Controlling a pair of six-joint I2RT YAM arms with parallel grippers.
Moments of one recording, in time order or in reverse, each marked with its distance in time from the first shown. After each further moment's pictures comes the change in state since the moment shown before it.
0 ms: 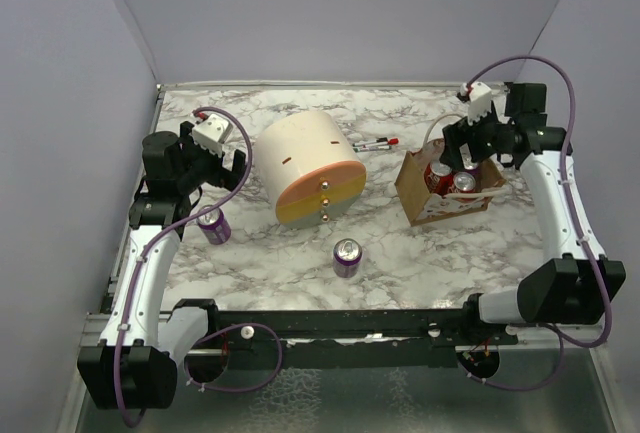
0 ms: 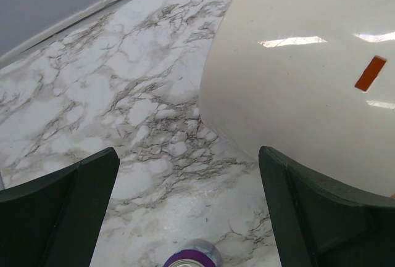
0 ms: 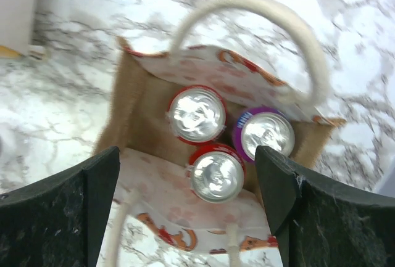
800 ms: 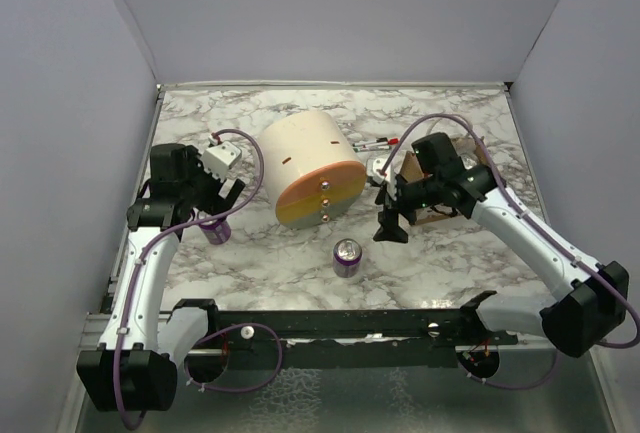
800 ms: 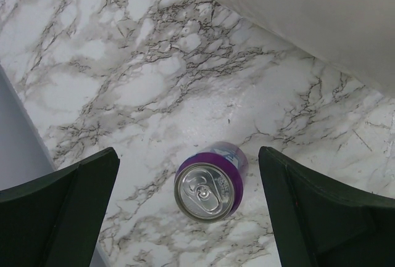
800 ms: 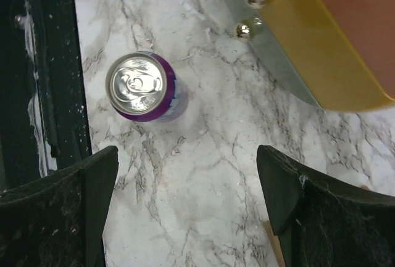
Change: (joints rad) left arm 0.000 -0.013 0.019 -0.383 -0.178 0.300; right arm 0.572 -0.152 -0.271 0.028 -0.271 -0.164
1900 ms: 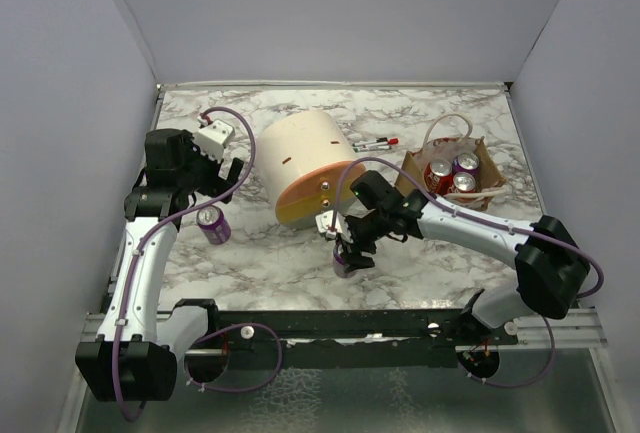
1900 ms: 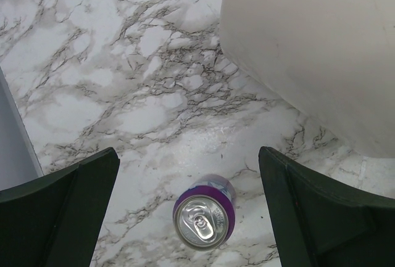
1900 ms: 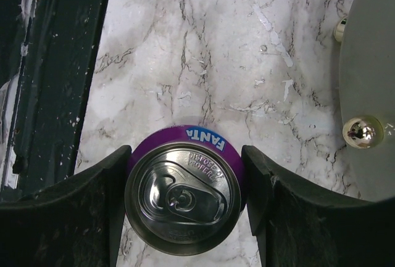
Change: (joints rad) left arm 0.000 0.055 0.086 0.063 0.027 -0.165; right arm 0.351 0.238 -0.160 0.298 0.058 -0.126
